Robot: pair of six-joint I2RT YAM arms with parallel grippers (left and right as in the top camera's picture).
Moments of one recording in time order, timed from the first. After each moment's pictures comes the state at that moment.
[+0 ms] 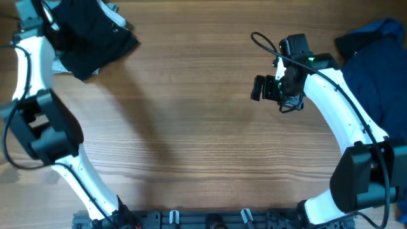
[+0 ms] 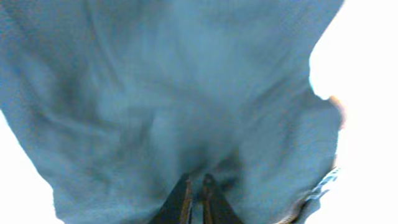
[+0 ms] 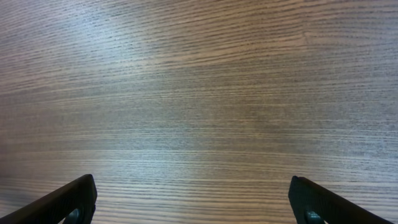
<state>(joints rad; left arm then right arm) 0.35 2.22 1.93 -0.66 0.13 -0.39 0.17 1.72 1.32 -1.01 -0.16 0.33</state>
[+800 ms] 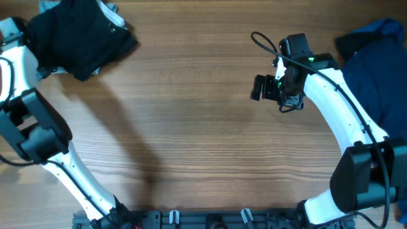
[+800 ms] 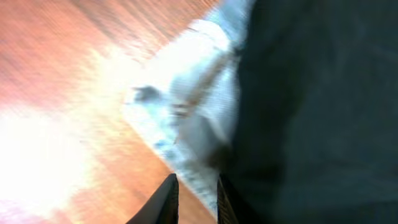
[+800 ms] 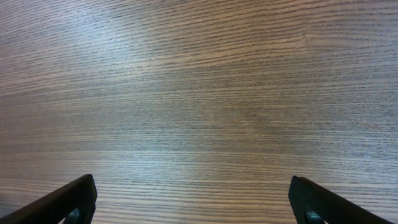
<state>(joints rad) 0.48 2.31 1.94 -0.77 -0.01 -0.39 0.17 1.72 1.32 -1.00 -0.16 0.34</state>
